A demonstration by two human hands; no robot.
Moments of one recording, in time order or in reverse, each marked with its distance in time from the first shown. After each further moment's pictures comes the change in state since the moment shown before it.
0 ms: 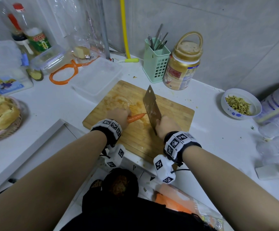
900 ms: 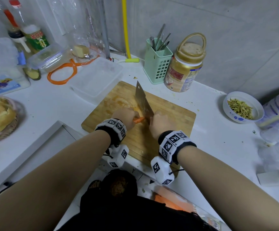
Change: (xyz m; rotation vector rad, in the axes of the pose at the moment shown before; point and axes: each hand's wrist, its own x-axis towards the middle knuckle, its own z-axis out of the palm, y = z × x) left_hand 0.016 0.012 -0.005 -0.075 0.015 0.106; right_hand 0.007 -0.032 0.001 -0.134 0.098 -0.086
